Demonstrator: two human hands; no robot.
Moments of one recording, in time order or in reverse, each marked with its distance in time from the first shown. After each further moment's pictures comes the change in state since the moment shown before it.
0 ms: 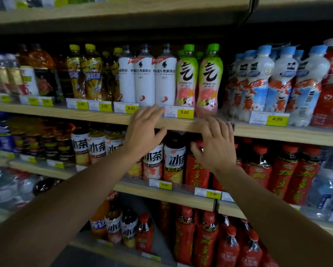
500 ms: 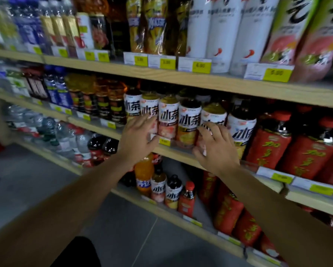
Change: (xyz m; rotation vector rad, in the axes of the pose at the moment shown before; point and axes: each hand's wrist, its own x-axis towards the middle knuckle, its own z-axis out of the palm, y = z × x) left_hand -0.178 -0.160 -0.023 0.099 -0.230 -0.282; right_hand -0.047 -0.152 0.104 0.166 -0.285 -0.176
